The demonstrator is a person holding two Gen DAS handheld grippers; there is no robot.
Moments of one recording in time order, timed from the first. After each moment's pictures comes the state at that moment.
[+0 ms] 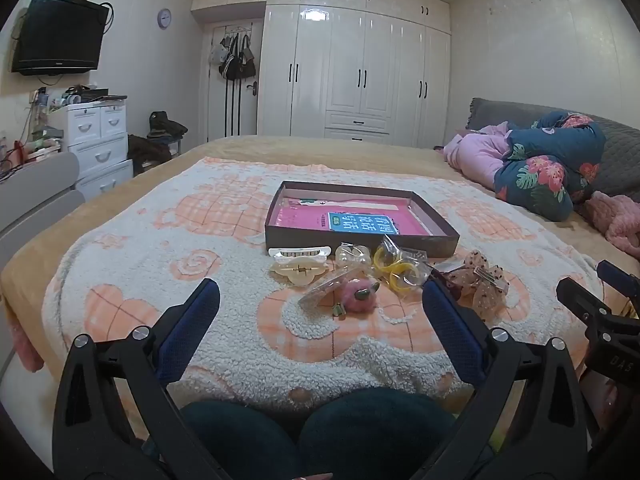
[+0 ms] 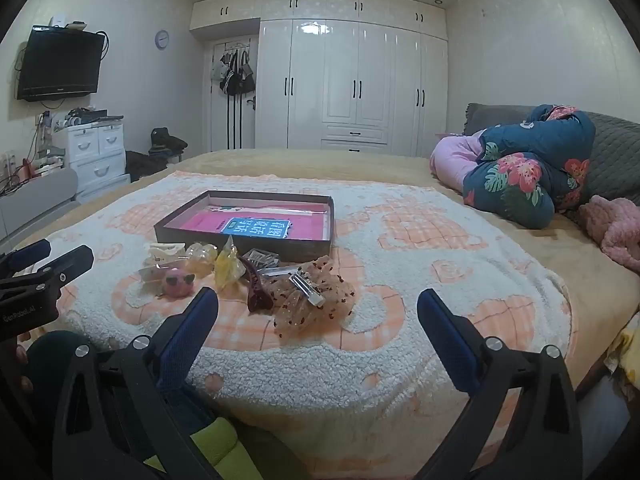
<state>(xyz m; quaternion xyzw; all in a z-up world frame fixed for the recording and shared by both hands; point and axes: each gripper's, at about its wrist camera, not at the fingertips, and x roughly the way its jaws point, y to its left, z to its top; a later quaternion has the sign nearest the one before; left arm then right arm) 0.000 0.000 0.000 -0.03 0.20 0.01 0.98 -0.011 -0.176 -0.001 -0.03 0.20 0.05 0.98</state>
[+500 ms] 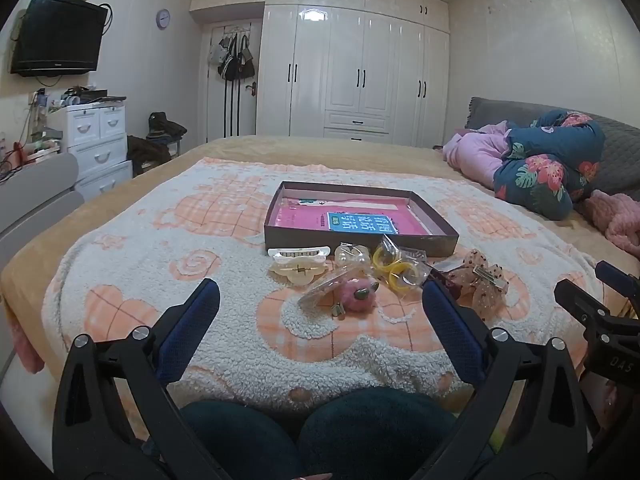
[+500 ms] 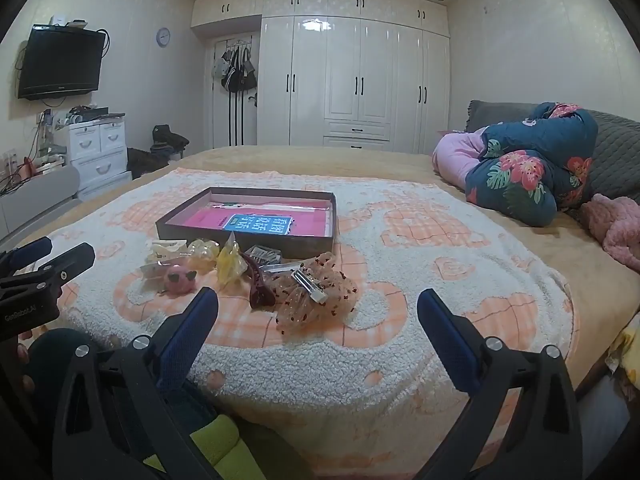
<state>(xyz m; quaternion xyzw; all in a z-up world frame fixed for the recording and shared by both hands) 0.000 0.000 0.000 -0.03 0.20 0.01 0.98 -0.009 -0.171 0.000 -0.03 0.20 0.05 0.98</state>
